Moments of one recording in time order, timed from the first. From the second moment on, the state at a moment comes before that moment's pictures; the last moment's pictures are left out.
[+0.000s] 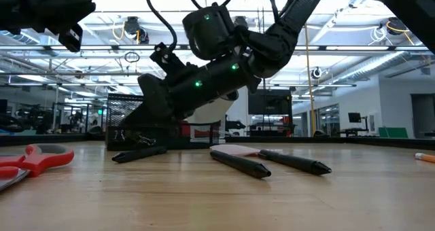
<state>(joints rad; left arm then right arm) -0.38 0.20 0.10 0.24 -0.32 -0.14 0.04 2.28 1.34 0.56 0.15 0.02</state>
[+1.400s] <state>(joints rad) -0.38 0.20 0.10 0.24 -0.32 -0.14 0.38 1.76 1.34 -0.56 0.42 0.54</state>
